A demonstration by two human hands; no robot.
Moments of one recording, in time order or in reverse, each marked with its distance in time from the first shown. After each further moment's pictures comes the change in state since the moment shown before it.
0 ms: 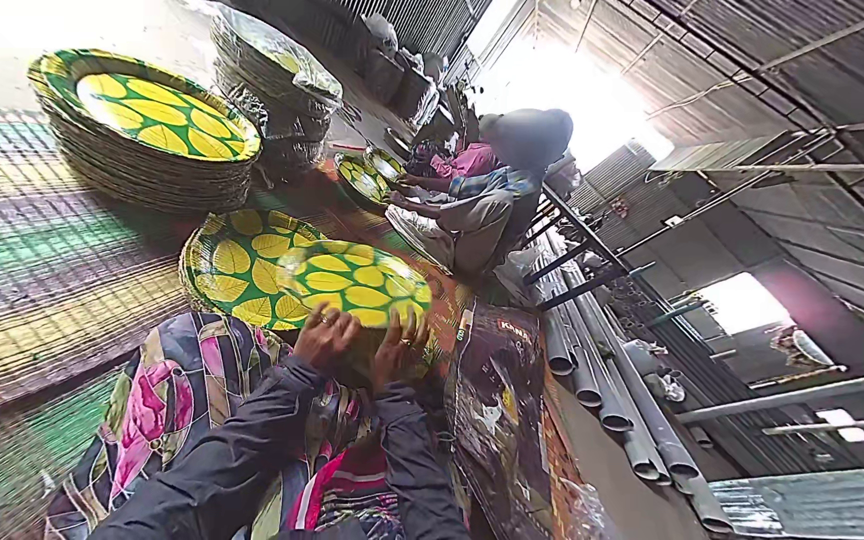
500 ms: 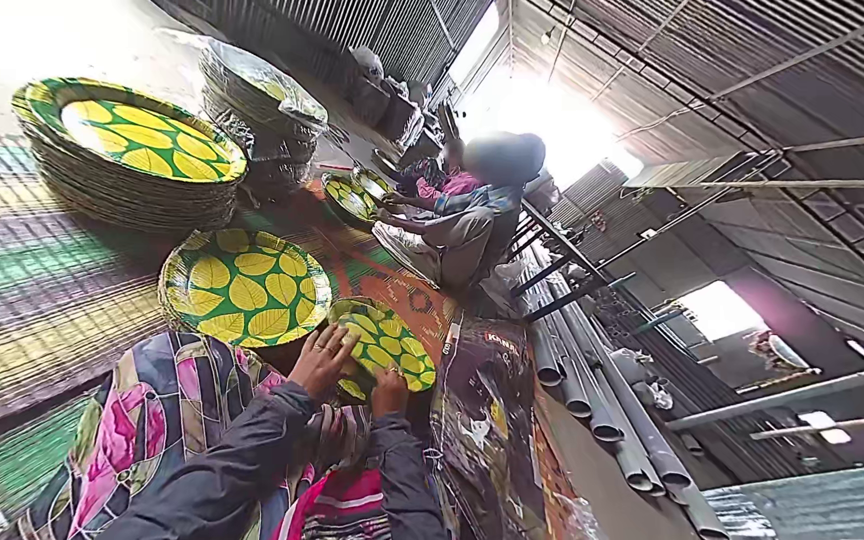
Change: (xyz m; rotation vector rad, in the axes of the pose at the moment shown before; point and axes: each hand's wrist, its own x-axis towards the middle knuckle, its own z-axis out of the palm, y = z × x) left_hand -0.009 0.013 0.016 -0.351 -0.422 -0.106; right_hand -0.034 0.040 -0.007 -0.022 -0.641 0.268
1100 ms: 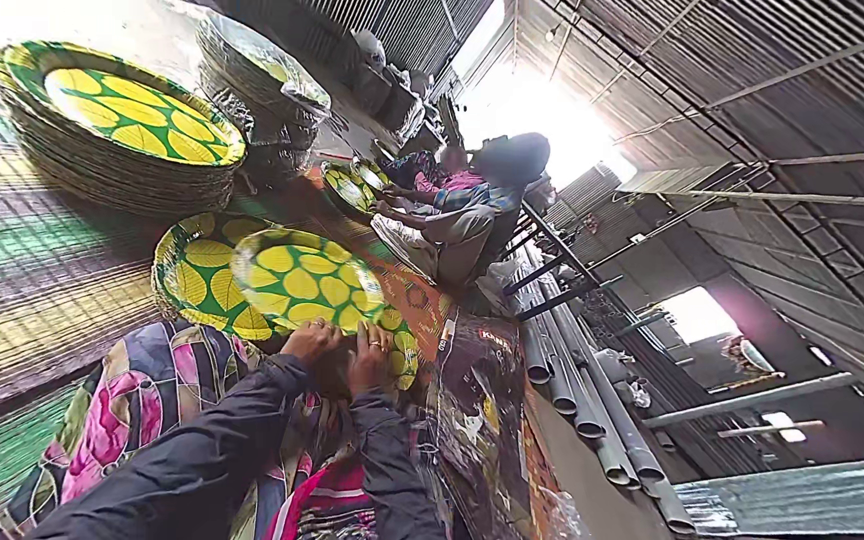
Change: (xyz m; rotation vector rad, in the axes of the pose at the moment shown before) left_hand 0.026 -0.009 -0.028 0.265 -0.300 -0.086; right_hand 0.028 -0.048 0.000 0.118 0.263 -0.223
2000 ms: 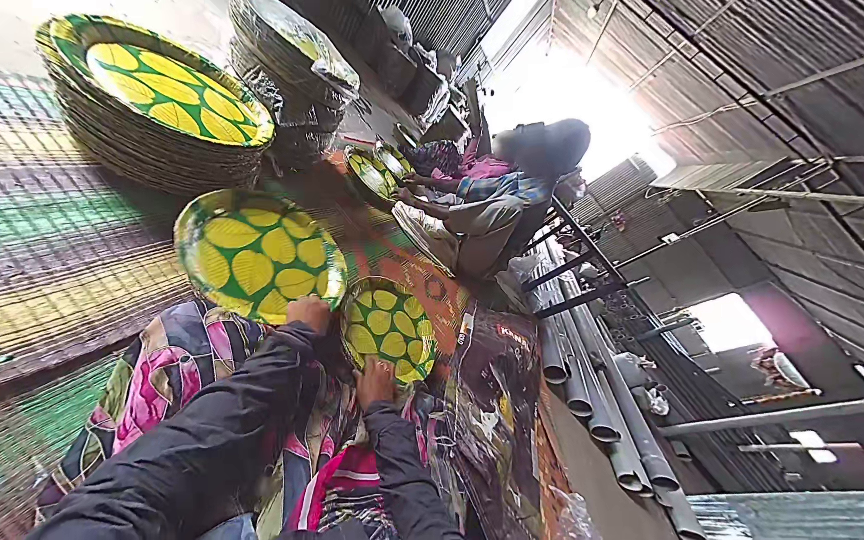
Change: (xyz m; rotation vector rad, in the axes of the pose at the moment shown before) left_hand 0.017 -0.036 -0.005 -0.155 -0.318 -0.558; right_hand -0.046 0.024 0.043 -0.112 -0.603 0.282
